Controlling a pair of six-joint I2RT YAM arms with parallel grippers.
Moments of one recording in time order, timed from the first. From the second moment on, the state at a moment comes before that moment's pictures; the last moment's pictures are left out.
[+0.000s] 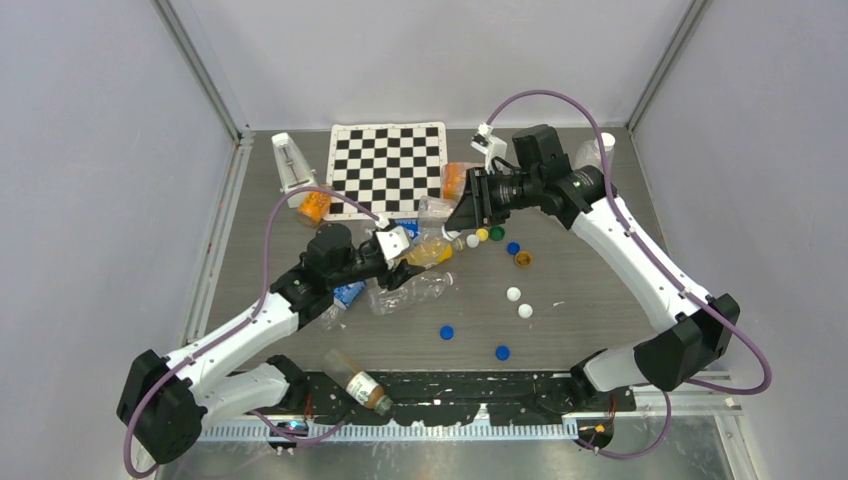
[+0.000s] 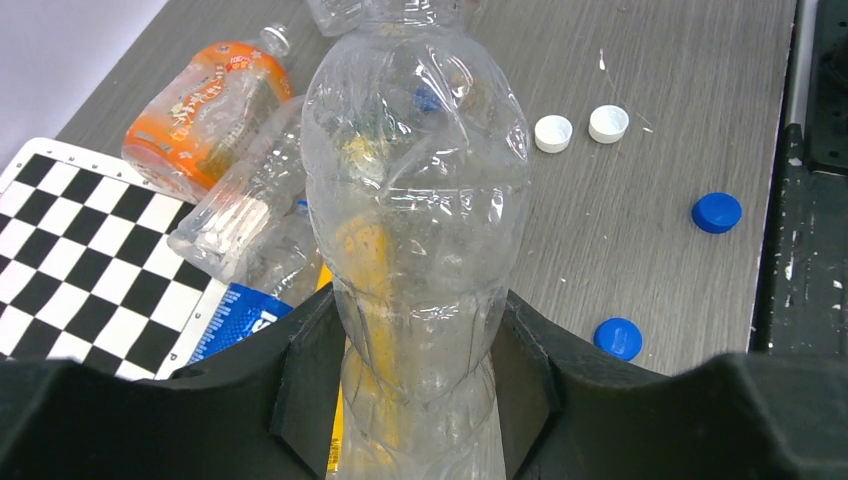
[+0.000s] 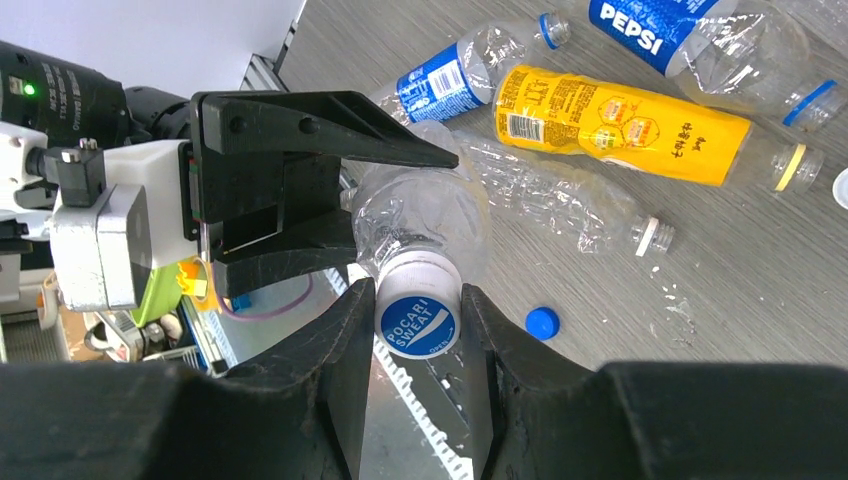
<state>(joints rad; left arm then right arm) -0.68 1.01 0.65 0.11 0.46 0.30 0.51 1.41 1.47 -0.76 -0.65 0.35</state>
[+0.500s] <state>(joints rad) -0.68 1.01 0.58 0.24 0.44 0.32 0.49 1.41 1.46 -0.75 -0.65 0.47</state>
